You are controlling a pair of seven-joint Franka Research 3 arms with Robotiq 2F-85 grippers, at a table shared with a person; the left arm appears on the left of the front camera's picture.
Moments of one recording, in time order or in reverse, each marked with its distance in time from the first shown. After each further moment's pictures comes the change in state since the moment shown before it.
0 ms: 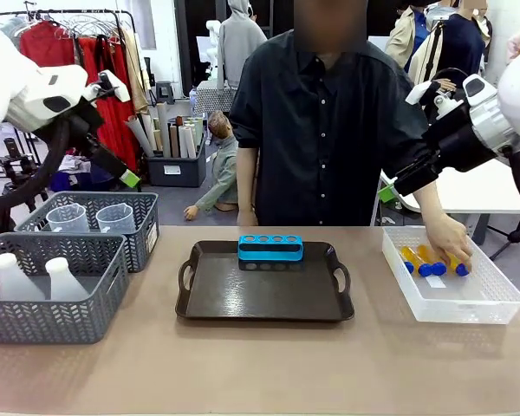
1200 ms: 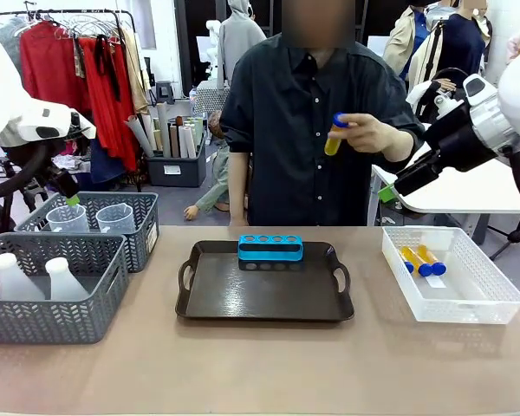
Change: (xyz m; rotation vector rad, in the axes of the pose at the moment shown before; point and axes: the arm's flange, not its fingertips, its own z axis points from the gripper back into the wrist) left arm -0.062 0.104 -0.031 0.287 0.369 0.174; right arm 0.000 0.000 0.000 -0.001 0.000 0.000
